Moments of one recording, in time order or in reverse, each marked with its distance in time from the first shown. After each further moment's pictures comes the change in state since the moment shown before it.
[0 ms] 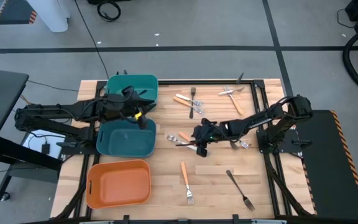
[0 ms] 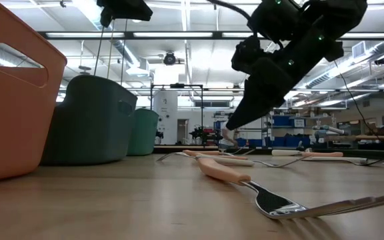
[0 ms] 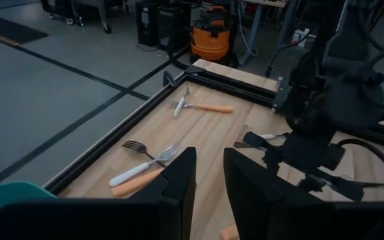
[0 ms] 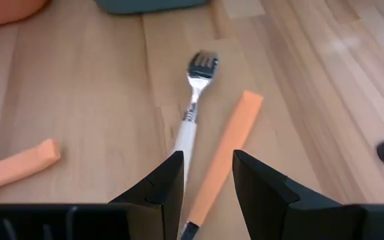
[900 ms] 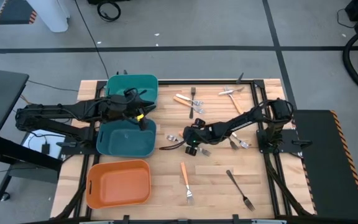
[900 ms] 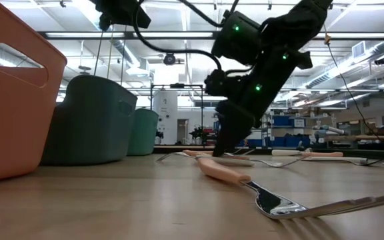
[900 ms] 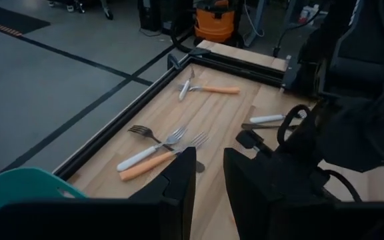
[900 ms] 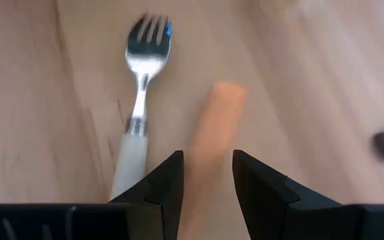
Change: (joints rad) left arm 0.003 0.014 0.000 -0.057 0.000 0.010; right arm -0.017 0.264 0.243 -0.221 0.131 0.090
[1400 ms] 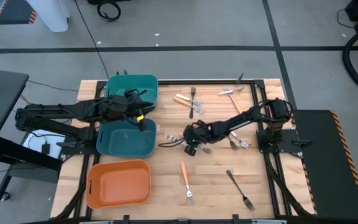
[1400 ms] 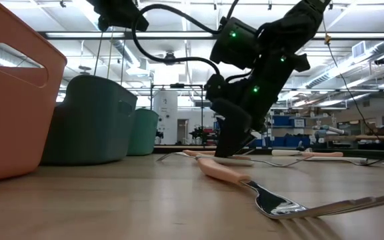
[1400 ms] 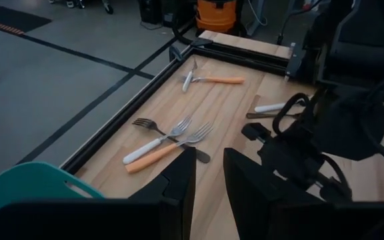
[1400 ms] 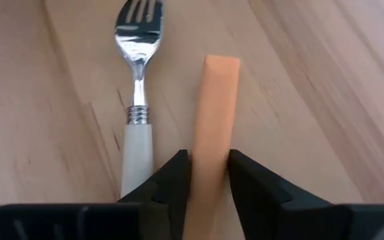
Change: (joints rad) left arm 0.000 0.000 0.000 -0.038 0.000 0.023; right arm -0.029 0.039 0.003 -0.039 -0.072 0.155
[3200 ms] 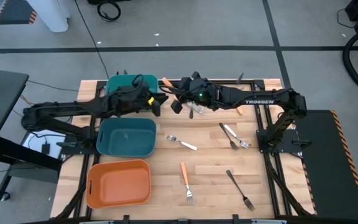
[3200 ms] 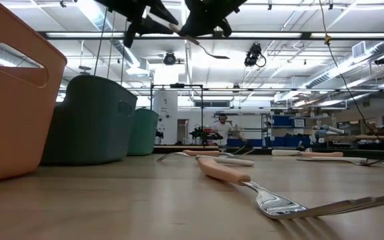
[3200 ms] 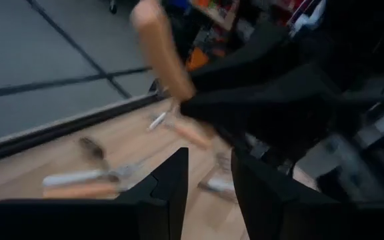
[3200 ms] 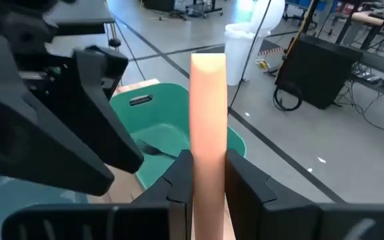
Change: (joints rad) left arm 0.136 0.175 0.000 0.384 0.114 -0.400; right arm -0.168 -0.254 0.479 -0.011 0.201 -0.370
